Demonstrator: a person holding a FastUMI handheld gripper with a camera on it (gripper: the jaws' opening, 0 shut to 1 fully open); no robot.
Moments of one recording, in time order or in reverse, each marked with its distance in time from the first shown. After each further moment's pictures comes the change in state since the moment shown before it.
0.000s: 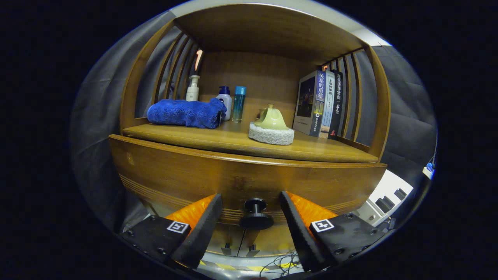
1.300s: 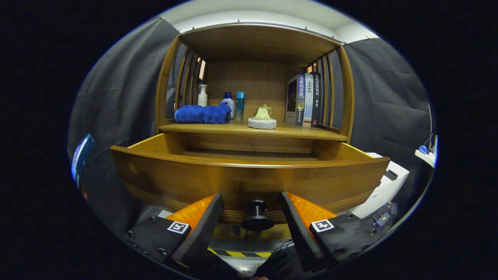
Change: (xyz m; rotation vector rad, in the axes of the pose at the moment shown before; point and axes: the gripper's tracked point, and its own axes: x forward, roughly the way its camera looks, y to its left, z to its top) arm -0.134 0.004 -0.039 0.053 0.000 0.022
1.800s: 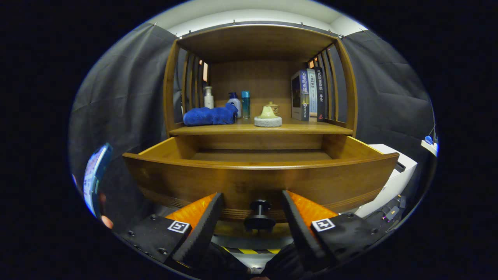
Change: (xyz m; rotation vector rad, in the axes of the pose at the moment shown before) arm -0.017 0.010 0.000 0.076 0.007 0.084
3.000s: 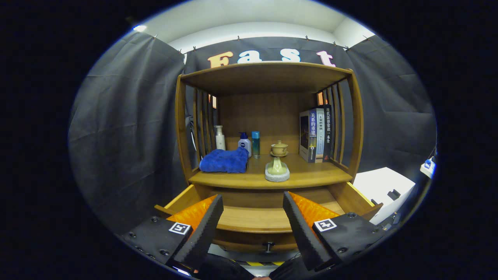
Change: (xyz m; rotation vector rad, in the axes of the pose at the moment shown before) arm -0.043 0.024 0.133 -0.003 -0.130 0.057
